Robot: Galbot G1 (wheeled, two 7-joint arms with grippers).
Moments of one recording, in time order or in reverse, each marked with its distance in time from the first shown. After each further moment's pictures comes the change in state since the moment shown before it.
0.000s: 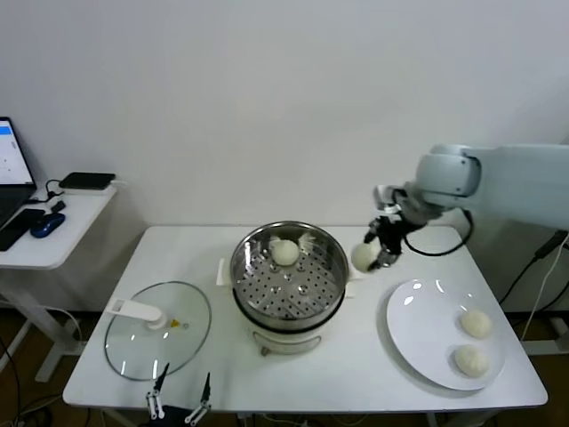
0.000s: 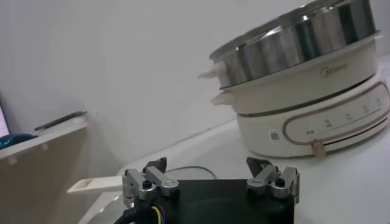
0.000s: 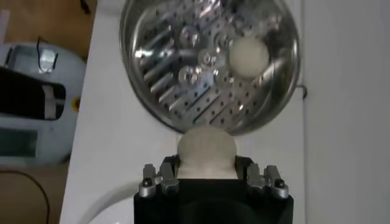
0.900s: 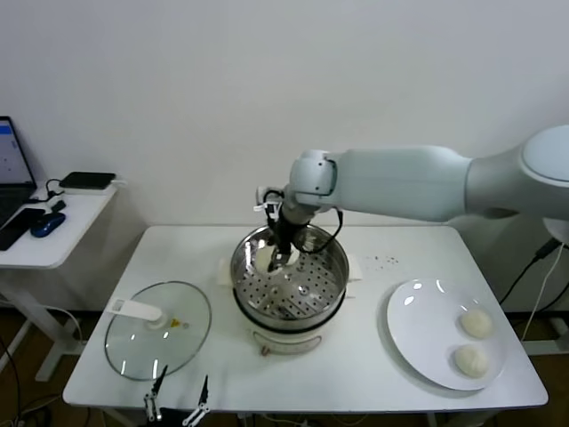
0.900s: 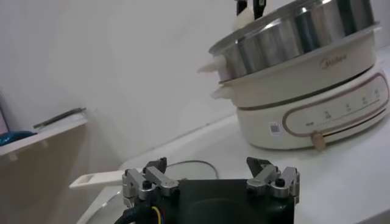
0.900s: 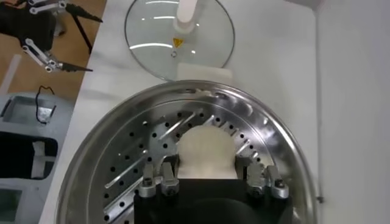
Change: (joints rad) left arm 0.003 0.000 -0.014 0.010 0.004 0.003 0.016; right arm -0.350 0.390 0.245 -0.321 0.066 -0.098 0.050
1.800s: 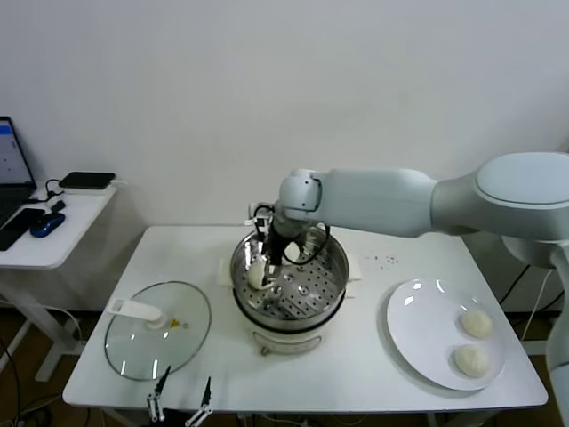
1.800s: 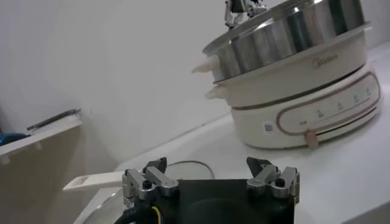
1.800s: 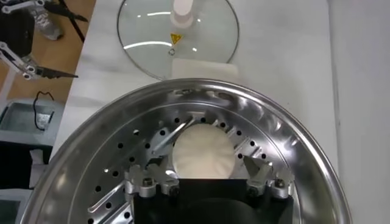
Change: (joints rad) left arm 0.003 0.000 0.006 -0.001 0.015 -0.003 0.004; right arm -0.063 0.030 0.021 -0.066 -0.019 0.004 0.000
